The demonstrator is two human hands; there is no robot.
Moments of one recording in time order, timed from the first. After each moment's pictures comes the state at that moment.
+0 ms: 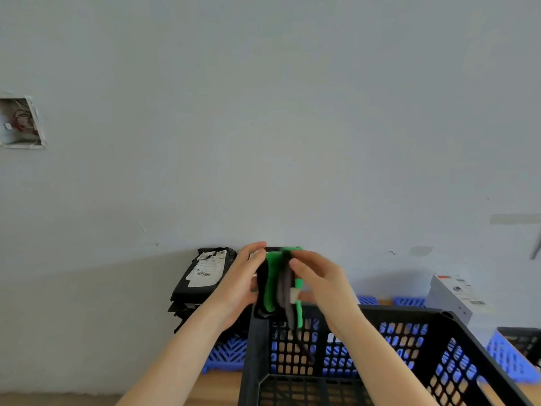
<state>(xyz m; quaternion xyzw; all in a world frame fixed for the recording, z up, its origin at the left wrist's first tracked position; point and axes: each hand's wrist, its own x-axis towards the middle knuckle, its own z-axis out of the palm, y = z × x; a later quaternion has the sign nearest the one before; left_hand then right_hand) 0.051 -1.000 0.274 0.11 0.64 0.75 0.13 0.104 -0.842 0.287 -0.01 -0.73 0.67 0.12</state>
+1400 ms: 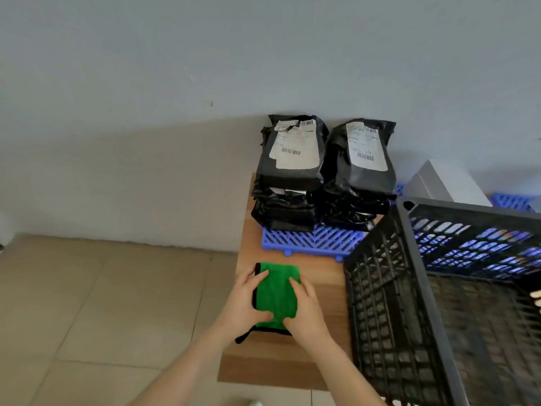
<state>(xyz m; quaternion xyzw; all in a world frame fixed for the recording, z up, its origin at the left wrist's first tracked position) 0.015 -1.250 -0.050 0.10 0.86 0.45 0.20 0.052 -1.091 -0.034 -0.11 -0.90 0.39 -0.17</state>
